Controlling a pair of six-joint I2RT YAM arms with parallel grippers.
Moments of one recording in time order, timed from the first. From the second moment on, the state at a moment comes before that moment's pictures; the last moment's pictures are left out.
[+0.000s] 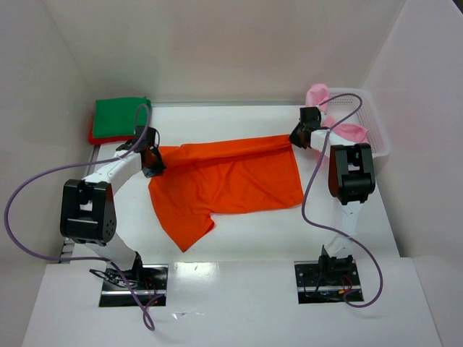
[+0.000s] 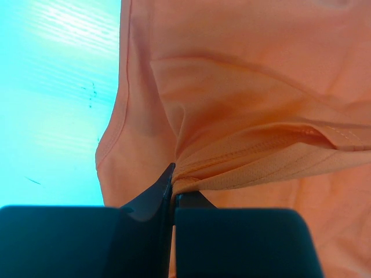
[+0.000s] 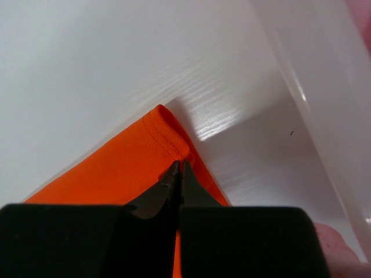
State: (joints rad) left arm -0.08 1.63 1.09 -0.50 -0.08 -0.45; right arm 0.07 2.07 1.42 -0.15 0.09 0.65
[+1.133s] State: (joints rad) left arm -0.07 1.57 1.15 -0.48 -0.05 -0.46; right arm 0.07 1.93 1.38 -0.17 0.02 0.68
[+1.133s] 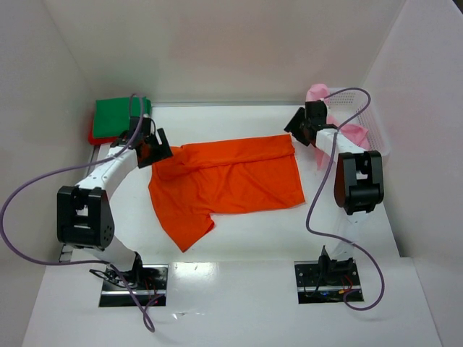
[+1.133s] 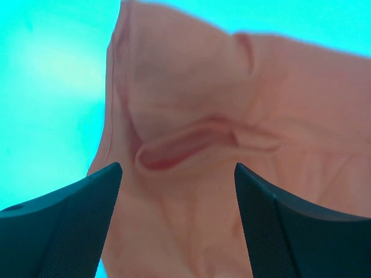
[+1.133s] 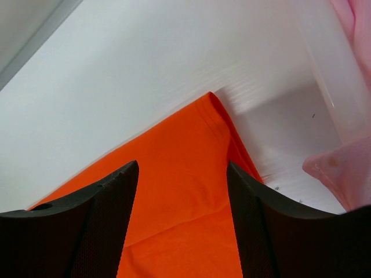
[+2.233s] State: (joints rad) left arm 0.04 2.01 1.40 -0.31 -0.04 -0.45; right arm 0.07 1.90 1.38 -0.16 -0.02 0.65
